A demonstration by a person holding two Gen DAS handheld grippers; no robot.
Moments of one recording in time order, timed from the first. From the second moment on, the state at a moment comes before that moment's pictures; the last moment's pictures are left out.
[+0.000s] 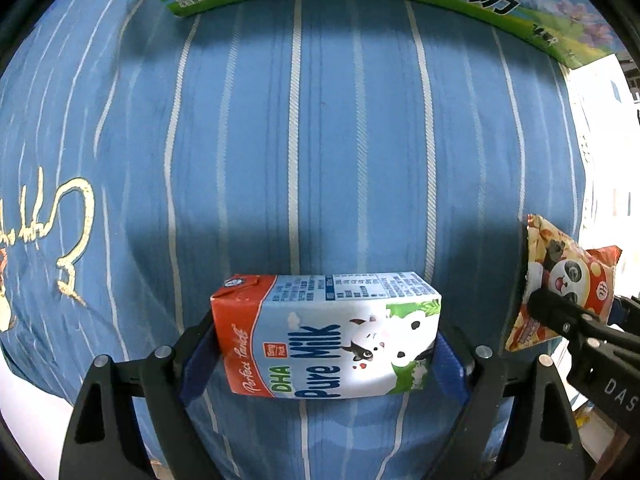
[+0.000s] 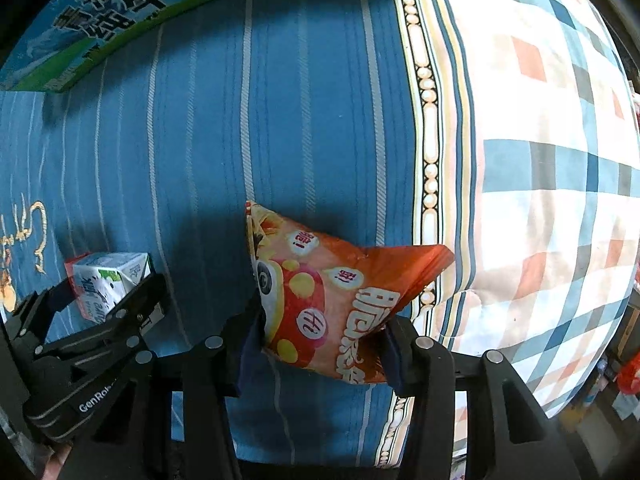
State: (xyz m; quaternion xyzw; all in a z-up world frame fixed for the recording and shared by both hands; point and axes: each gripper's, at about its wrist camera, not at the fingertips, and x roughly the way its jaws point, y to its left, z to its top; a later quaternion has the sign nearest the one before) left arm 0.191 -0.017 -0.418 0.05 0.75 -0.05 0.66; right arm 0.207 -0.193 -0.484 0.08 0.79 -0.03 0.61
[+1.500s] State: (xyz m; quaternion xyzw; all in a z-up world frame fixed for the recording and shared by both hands) left arm 0.314 -0.031 -0.181 -0.01 0.60 -0.13 0.79; right arm 0.297 -0.235 -0.244 0.15 0.63 0.04 0.76
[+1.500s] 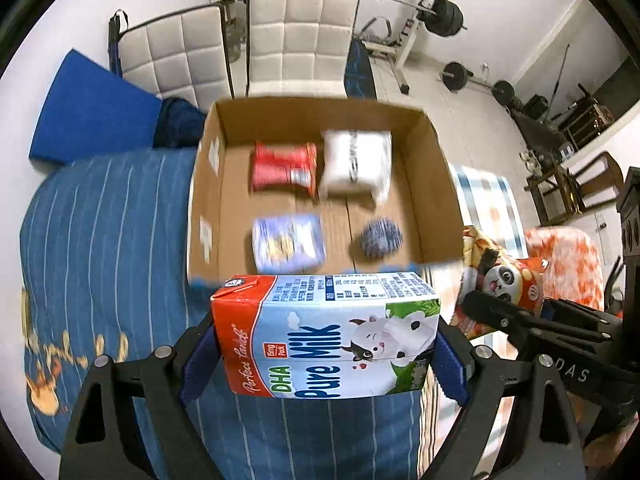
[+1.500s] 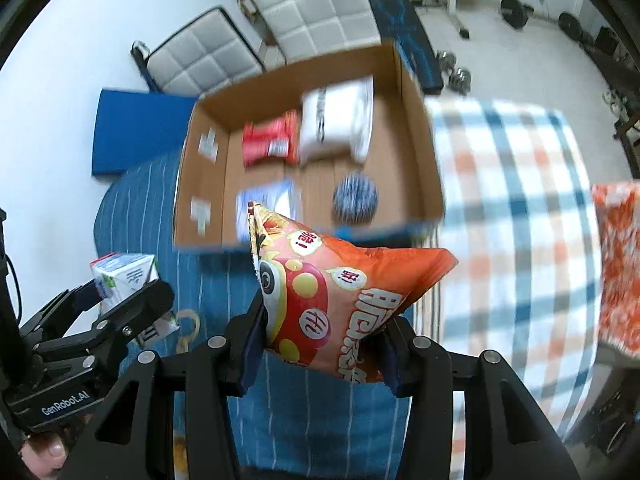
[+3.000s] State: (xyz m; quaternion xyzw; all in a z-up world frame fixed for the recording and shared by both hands) left arm 0.505 -0.026 -0.430 0.00 0.79 -0.08 0.61; right arm 0.497 -0.201 -0.495 0.15 0.75 0.04 0.64
